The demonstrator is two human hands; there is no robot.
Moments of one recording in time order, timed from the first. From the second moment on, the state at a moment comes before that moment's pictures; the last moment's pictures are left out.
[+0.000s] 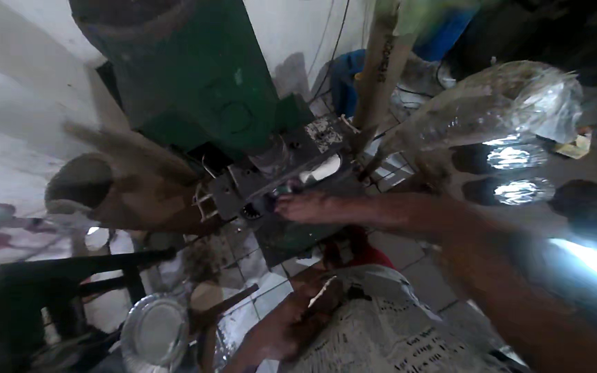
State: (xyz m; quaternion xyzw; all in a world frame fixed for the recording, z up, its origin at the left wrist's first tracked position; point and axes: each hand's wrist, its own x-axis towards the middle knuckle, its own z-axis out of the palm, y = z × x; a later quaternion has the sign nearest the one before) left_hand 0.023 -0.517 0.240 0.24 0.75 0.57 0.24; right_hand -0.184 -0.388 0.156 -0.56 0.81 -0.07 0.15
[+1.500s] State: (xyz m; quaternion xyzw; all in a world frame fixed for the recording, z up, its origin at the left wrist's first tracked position) left_hand -0.236 0.059 0.109 0.58 0.73 -0.08 0.35; right_hand 0.180 0.104 -0.035 0.30 0.78 -0.36 0.41
